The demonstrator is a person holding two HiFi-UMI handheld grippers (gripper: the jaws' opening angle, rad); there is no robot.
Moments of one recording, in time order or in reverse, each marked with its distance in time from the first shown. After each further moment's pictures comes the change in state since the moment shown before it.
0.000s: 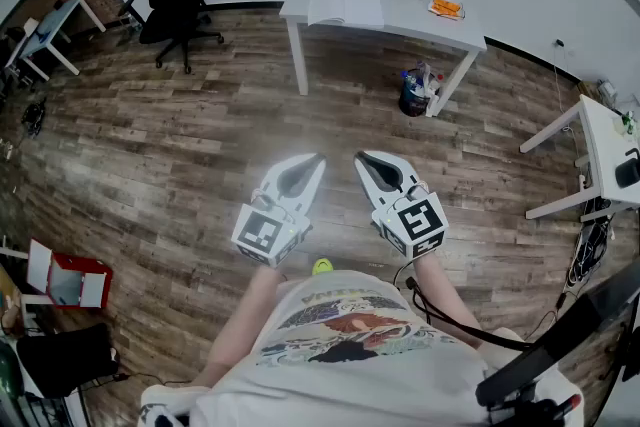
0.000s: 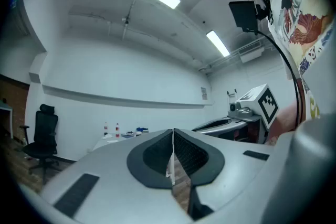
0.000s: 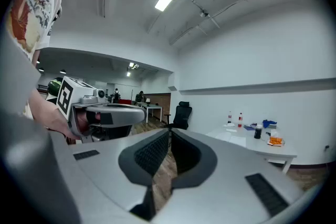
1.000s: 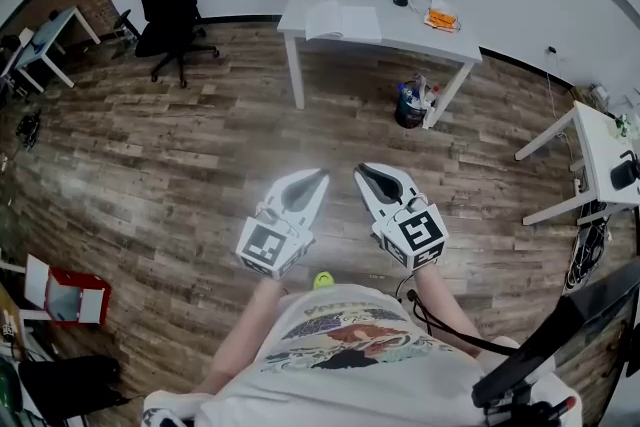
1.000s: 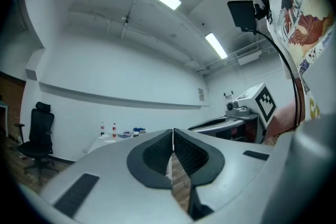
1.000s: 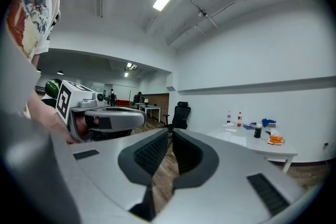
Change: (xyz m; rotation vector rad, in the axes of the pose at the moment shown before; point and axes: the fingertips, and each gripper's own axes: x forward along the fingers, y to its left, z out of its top) left arm -0.006 0.016 -0.003 -0.005 -0.004 -0.042; right arm 0.020 0.008 0.007 0.018 -0.001 -0.020
